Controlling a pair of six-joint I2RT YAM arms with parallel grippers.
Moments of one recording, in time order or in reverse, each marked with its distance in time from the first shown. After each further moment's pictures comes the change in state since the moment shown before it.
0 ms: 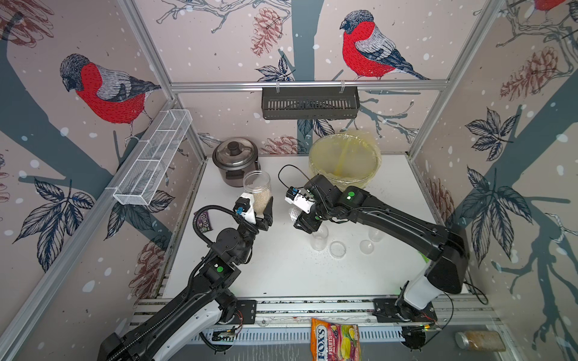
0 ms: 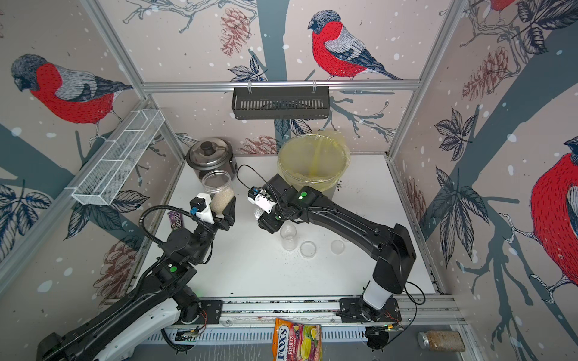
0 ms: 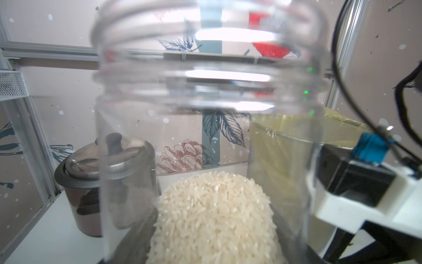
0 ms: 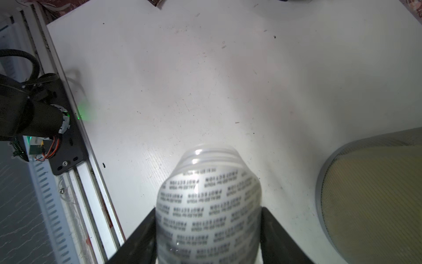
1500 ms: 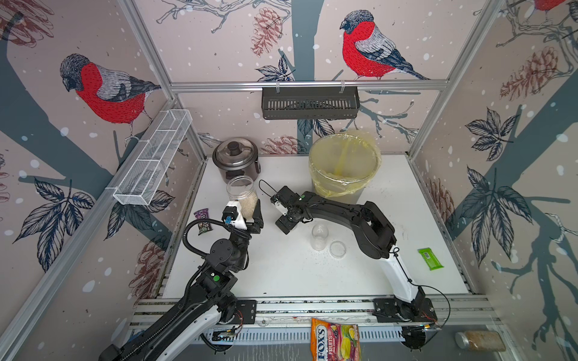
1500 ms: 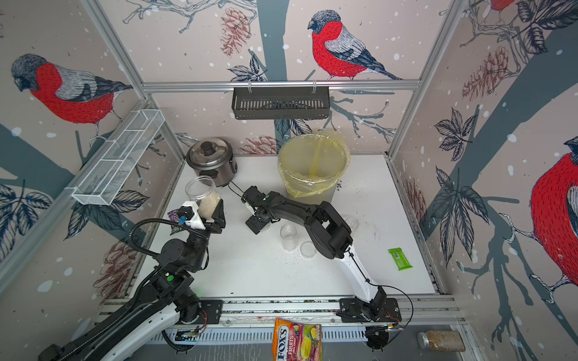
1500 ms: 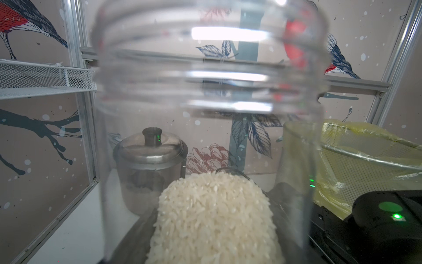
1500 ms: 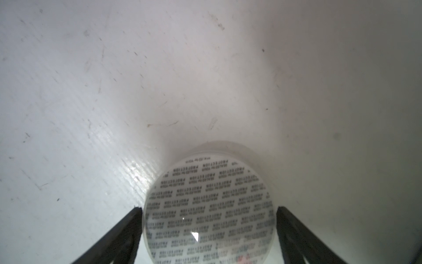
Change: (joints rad) left arm 0.001 -0.119 -0.105 0.046 -0.149 -0.001; right arm -0.017 0.595 0.275 0.105 0.165 0.109
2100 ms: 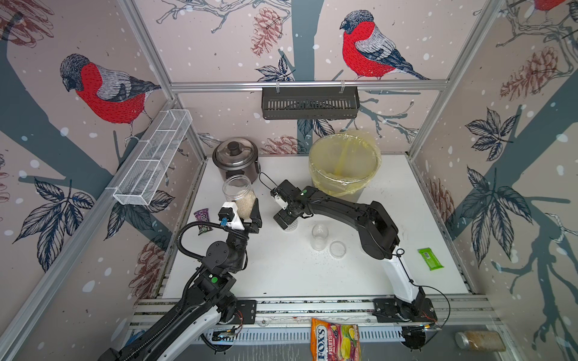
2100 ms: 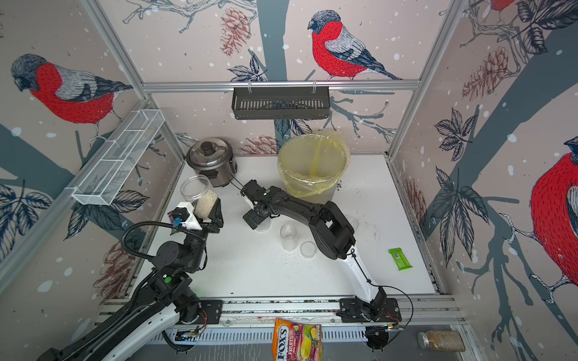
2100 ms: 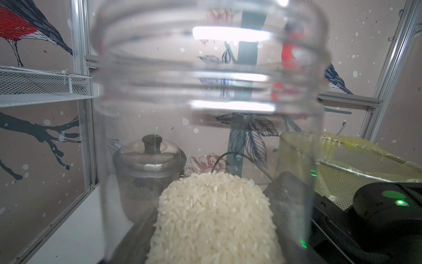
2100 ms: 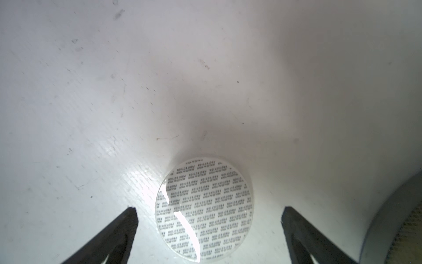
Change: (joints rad) left arm 0.000 -0.027 0.008 0.013 0.003 -0.008; right arm -0.009 -0.051 0.062 -0.048 0.005 0.045
